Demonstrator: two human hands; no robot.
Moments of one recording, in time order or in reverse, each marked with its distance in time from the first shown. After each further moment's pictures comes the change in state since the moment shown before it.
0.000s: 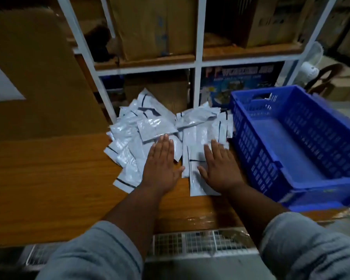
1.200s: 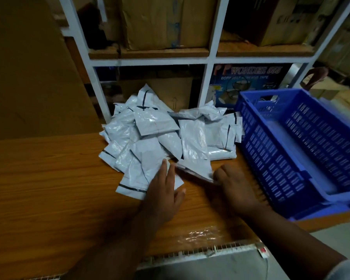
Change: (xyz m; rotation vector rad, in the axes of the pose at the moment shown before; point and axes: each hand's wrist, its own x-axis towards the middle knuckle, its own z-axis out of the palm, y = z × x) left_hand -0.043 -0.045 0.054 -0.534 -0.039 -0.021; right_hand -0.008 -0.026 0.009 0.190 0.017 -0.036
